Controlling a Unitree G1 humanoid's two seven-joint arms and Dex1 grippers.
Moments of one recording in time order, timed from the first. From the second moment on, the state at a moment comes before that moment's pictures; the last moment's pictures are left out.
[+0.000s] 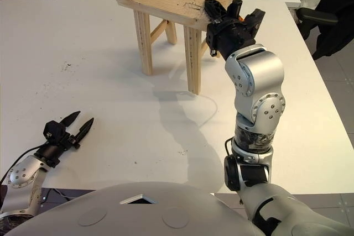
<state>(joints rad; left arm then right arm) 0.49 0.49 0.18 0.10 -0.28 -0.34 -0.64 -0.38 -0.16 -0.08 -0.43 1.85 0.25 -0.89</state>
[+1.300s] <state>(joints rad) 0.29 0.27 0.13 -0.23 -0.27 -0.04 -0.28 -0.10 -0.43 -0.15 -0.17 1.00 0.37 -0.11</state>
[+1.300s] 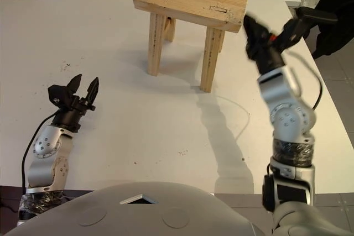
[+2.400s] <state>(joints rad) 0.04 0.14 0.12 0.17 -0.08 -0.25 -0.11 -0.08 -0.24 -0.08 0.41 0.14 -0.21 0.12</state>
